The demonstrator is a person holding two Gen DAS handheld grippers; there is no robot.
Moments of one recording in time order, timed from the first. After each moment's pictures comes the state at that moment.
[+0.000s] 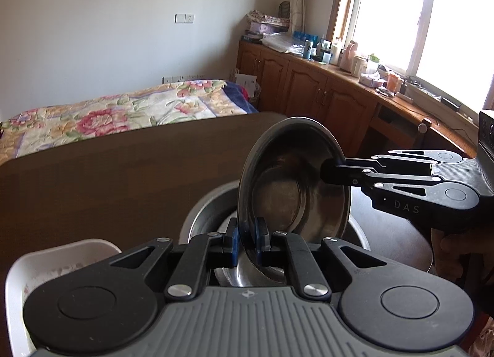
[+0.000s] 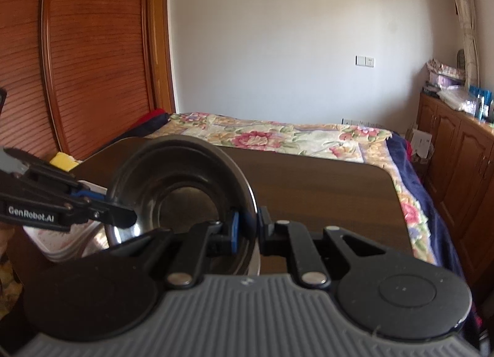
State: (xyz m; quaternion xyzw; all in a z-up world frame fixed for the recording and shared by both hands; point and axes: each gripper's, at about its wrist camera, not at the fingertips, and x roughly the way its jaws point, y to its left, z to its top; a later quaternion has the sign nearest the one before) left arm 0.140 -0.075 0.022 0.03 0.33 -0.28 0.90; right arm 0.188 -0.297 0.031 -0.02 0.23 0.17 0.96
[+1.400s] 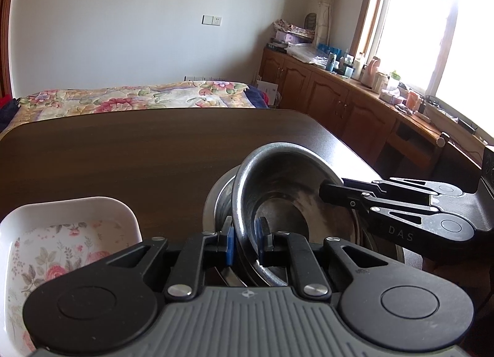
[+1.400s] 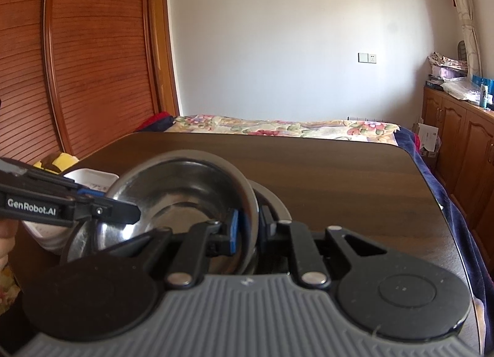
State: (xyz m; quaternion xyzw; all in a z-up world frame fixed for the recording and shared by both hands) left arm 0.128 -0.059 -0.011 -0.01 0.32 -0.24 0.92; right arm 0.179 -0.280 0.002 -0.01 0.22 0.17 0.96
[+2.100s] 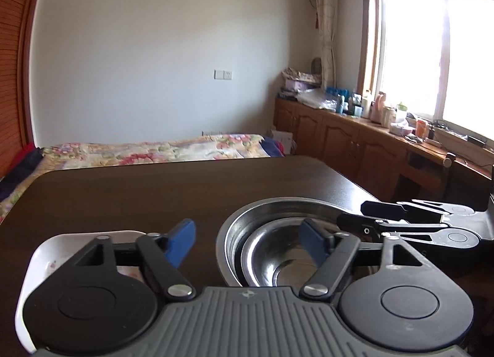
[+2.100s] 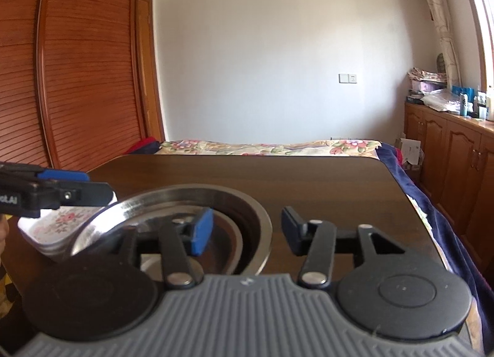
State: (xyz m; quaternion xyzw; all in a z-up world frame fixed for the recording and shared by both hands) left arm 0.079 -0.055 -0.001 0.00 0.20 -0.20 0.96; right arm 0.157 -0.293 -0.003 0.01 0.17 0.14 0.98
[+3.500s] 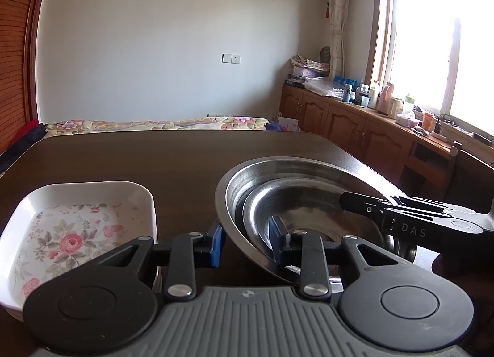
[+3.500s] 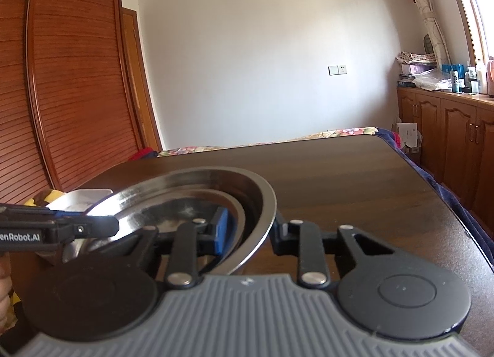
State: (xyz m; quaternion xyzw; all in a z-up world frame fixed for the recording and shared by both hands) left arm 0.078 -0.057 -0.034 -0.01 0.23 -0.19 0.95; right arm 0.152 -0.296 -0.023 0.06 0.16 0.13 0.98
